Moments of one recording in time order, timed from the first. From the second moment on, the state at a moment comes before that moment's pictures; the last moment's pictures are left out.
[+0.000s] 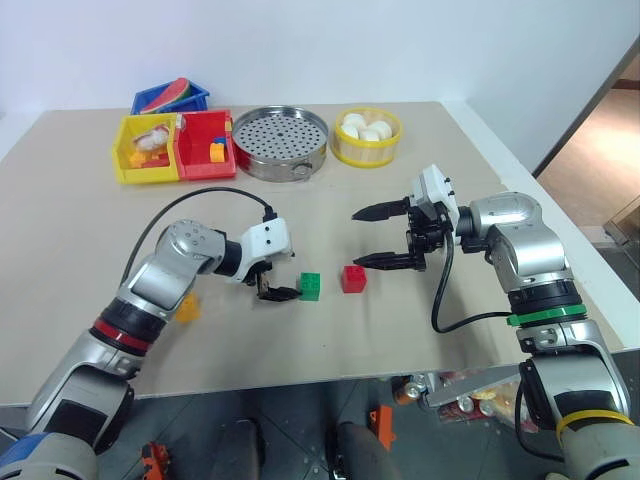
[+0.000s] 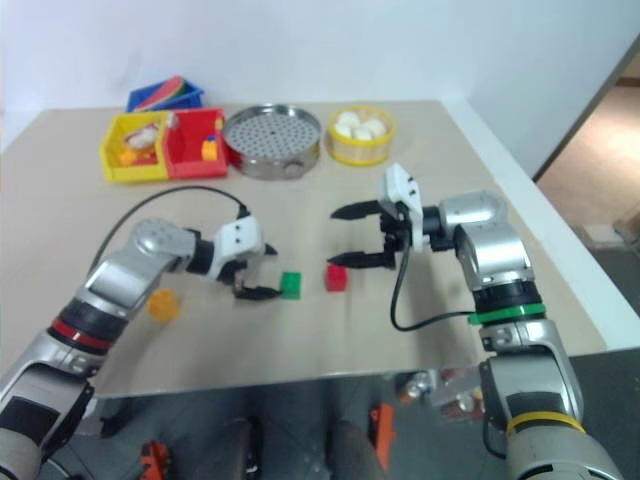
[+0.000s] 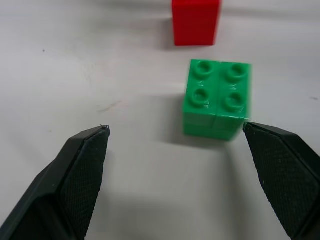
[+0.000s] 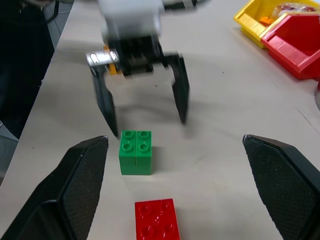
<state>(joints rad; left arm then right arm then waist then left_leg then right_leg) -0.74 0.65 -0.33 -0.02 -0.14 0.52 -1.17 -0.86 -0.60 0.11 0.37 0.30 0.22 1.46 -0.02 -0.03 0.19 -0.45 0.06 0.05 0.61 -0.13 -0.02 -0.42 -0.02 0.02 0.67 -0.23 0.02</state>
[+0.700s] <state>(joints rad) -0.10 0.44 0.29 -0.70 -0.29 0.75 -0.55 -0.87 -0.60 0.12 0.43 0.29 0.18 1.48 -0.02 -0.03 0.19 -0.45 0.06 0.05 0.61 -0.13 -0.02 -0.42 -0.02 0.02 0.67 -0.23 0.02</state>
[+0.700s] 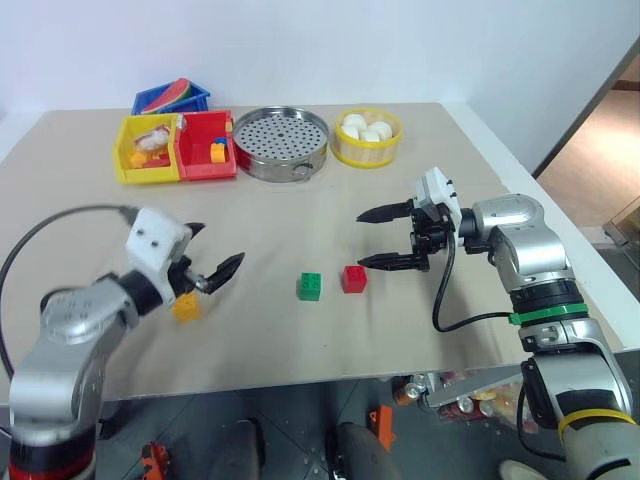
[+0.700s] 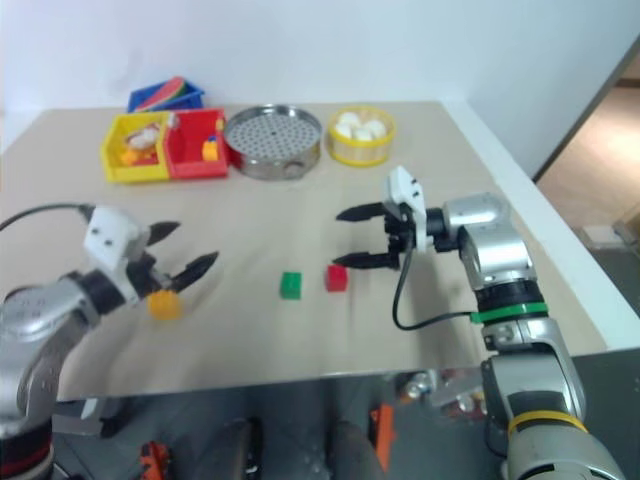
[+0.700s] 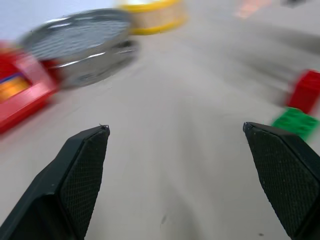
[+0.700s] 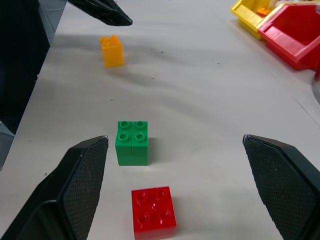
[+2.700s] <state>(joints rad) 0.26 0.15 0.21 -0.72 -0.28 0.66 -0.12 -0.87 -0.62 0.28 0.36 0.40 0.15 1.55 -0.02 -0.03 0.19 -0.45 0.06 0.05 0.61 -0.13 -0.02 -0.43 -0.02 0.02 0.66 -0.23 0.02</state>
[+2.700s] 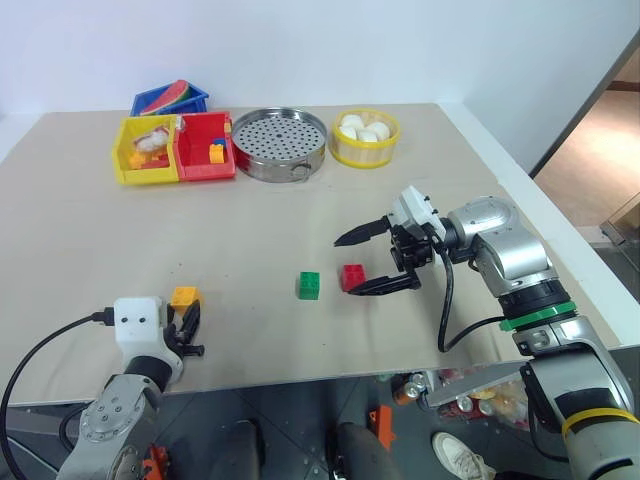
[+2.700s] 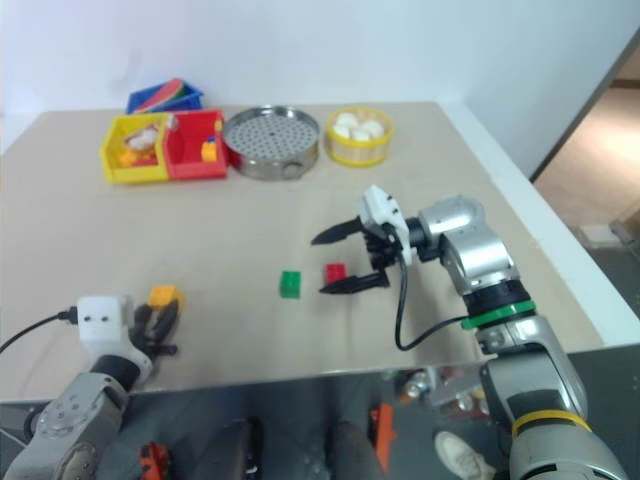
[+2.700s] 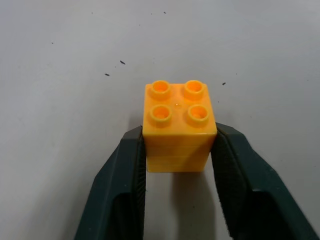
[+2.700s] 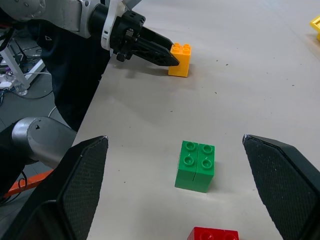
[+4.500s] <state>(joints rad) -0.56 0.67 -0.16 0.31 -0.24 0.03 -1.38 -0.83 -0.64 0.20 0.33 0.33 0.17 1.50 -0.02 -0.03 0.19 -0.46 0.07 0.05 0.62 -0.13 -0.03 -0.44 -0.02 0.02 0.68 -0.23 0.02</state>
